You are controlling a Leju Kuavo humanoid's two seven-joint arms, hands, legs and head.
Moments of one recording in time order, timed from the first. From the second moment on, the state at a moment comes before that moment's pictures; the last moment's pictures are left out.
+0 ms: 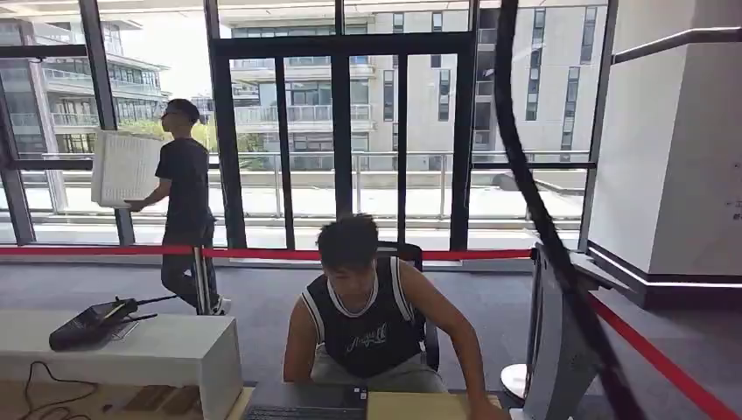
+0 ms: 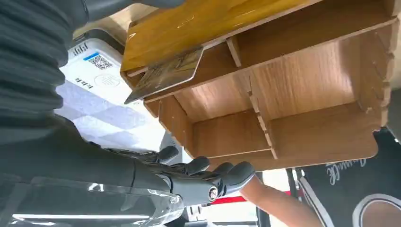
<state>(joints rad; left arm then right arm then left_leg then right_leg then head) -0.12 0.04 -1.12 -0.21 0.52 0.51 0.12 -0.46 -0.22 0.72 -1.00 0.86 -0.34 0.11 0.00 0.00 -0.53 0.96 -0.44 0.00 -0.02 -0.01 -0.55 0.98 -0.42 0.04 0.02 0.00</state>
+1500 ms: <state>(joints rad) -0.12 0.04 -1.12 -0.21 0.51 0.51 0.12 -0.48 -0.22 0.70 -0.88 0.82 -0.41 0.10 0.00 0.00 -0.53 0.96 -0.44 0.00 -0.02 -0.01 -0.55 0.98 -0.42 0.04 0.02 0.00</state>
